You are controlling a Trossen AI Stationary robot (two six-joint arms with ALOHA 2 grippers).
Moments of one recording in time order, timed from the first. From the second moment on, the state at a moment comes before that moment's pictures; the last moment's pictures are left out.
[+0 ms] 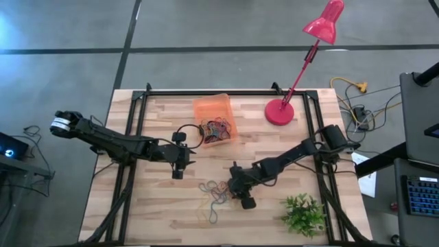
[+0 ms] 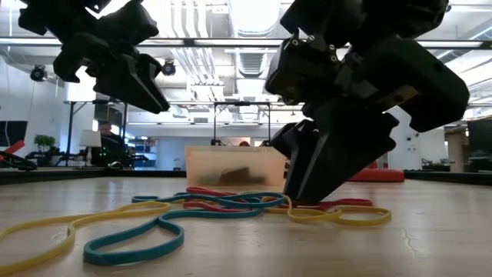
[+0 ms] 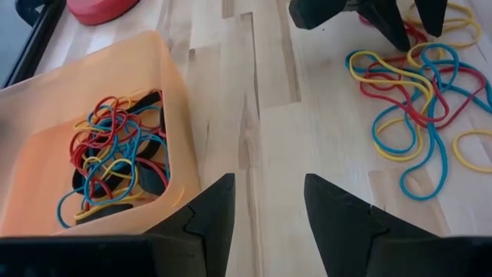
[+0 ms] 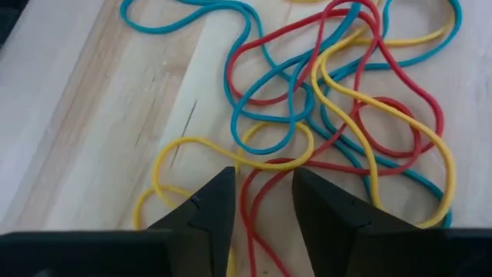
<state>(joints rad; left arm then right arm) -0.22 1.13 0.59 -0.16 -0.30 0.04 0.31 1.96 1.00 0.04 -0.18 0.16</state>
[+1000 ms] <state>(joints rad) -0.22 1.13 0.59 -0.14 -0.30 0.04 0.39 1.96 1.00 -0.03 0.15 0.13</state>
